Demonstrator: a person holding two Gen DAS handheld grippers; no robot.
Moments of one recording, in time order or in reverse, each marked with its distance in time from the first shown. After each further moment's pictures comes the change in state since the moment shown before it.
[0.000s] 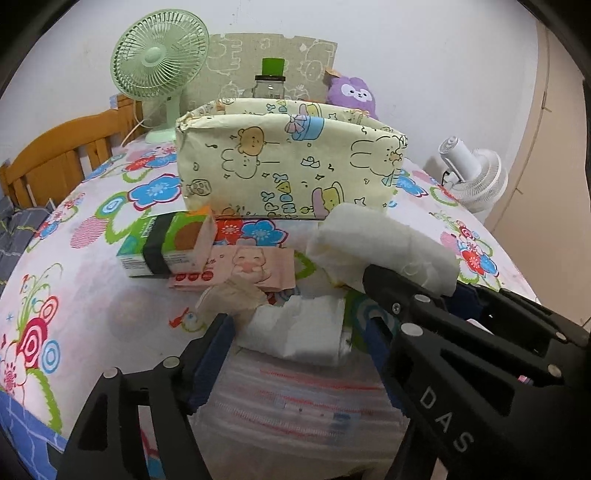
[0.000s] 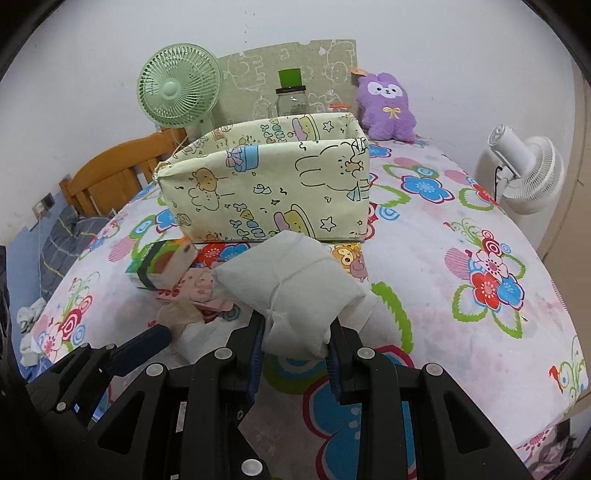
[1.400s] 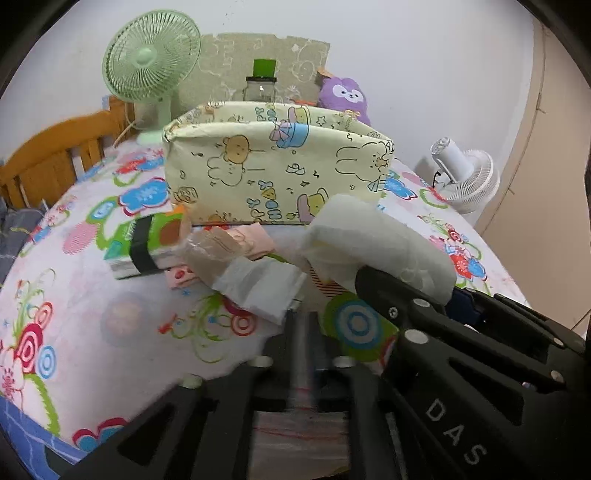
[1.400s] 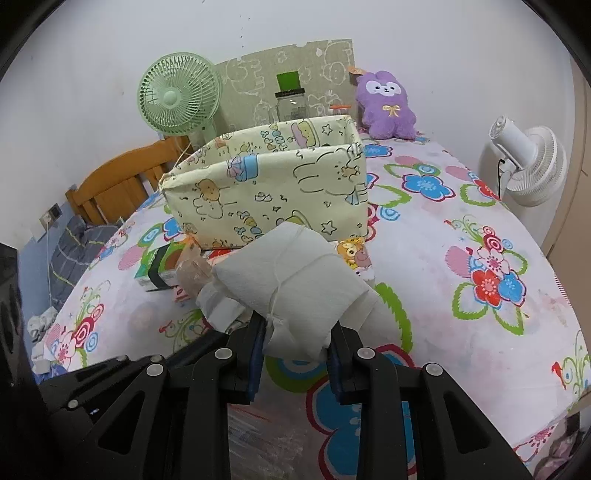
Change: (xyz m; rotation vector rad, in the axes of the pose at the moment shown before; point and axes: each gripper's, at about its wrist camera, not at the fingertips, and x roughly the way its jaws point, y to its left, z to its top) left arm -0.004 -0.006 0.007 -0.012 0.012 -0.025; right arm -0.009 -0.005 0.005 0.035 -0.001 0.035
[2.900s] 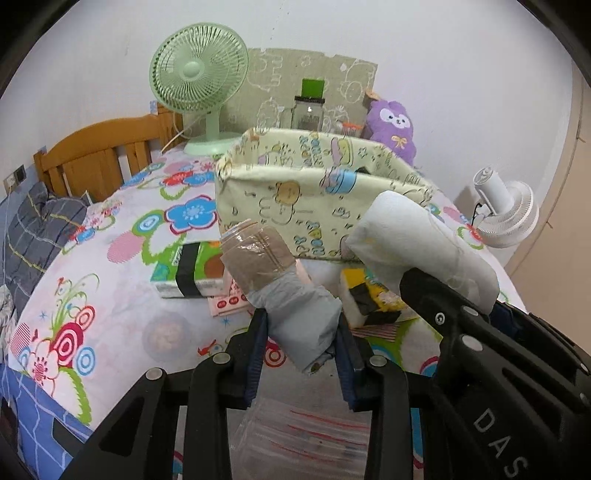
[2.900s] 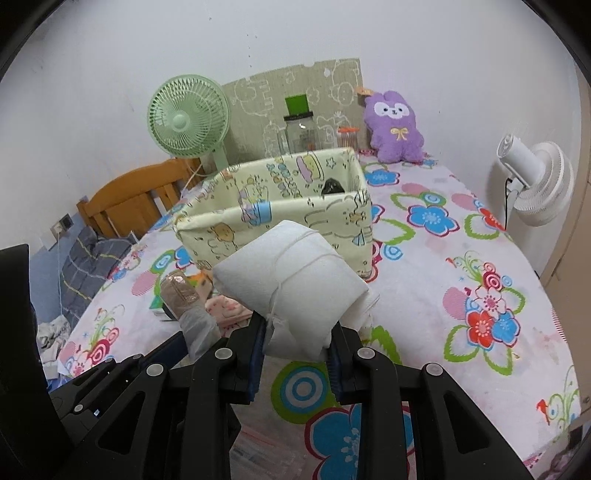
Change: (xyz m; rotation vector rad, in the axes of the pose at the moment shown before) left arm -0.017 -0.003 0.024 -0.092 -0.061 0.167; right arm -0.017 -0.003 0.030 -0.011 -0.057 0.046
